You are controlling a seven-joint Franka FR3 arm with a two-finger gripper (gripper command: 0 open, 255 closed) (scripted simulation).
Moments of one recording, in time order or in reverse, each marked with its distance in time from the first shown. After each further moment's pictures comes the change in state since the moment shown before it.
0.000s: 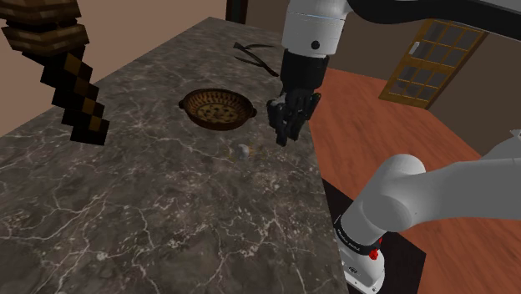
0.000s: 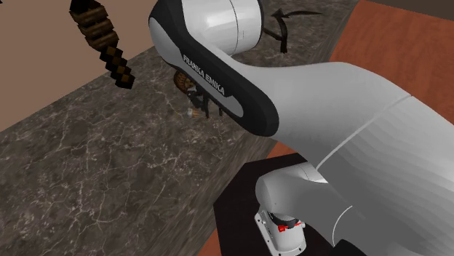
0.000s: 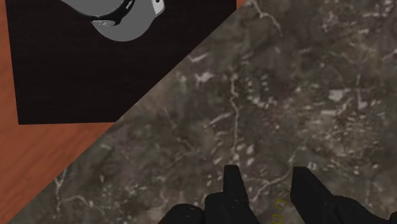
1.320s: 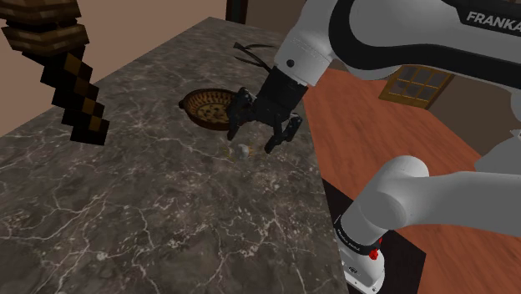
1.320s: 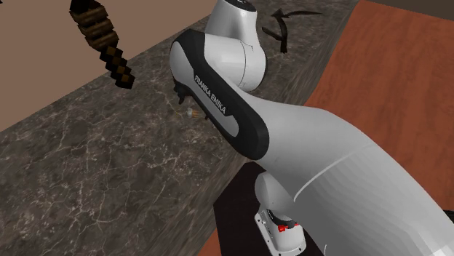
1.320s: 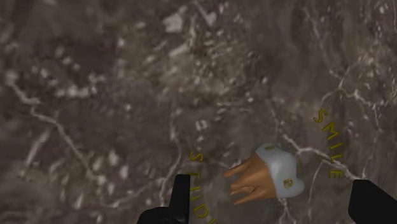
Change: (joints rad) arm -0.090 -0.140 0.070 -0.251 0.389 0.403 0.335
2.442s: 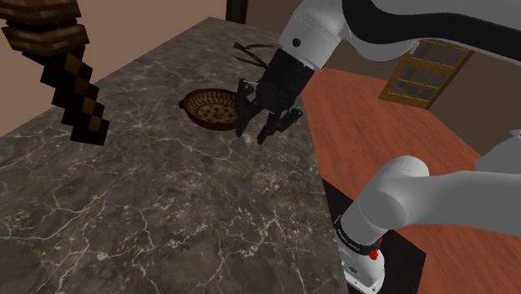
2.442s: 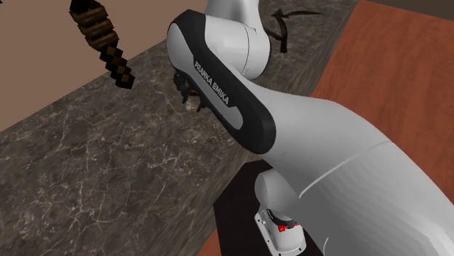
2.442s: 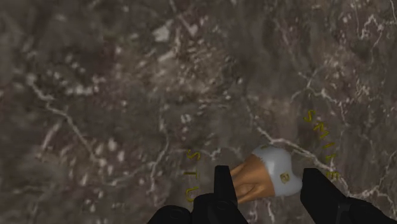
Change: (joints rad) arm -0.011 0.010 -0.027 0.077 -0.031 -0.064 0.025
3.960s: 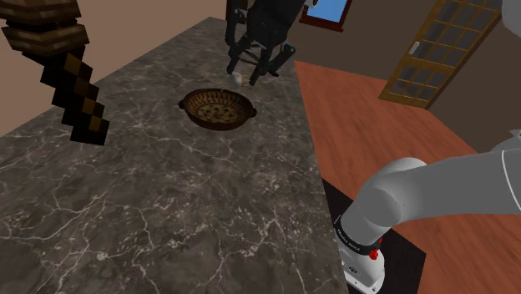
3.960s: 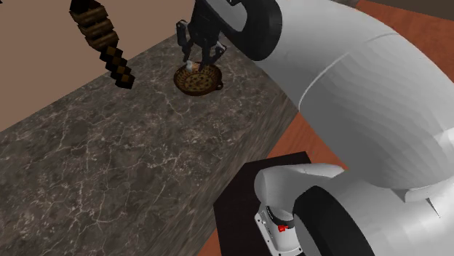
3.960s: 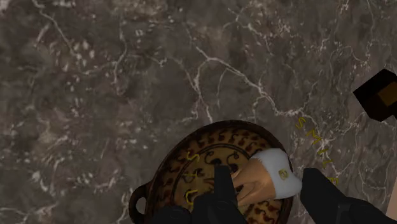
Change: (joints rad) arm -0.088 0.268 -0.073 0.372 -0.120 -0.124 0.000
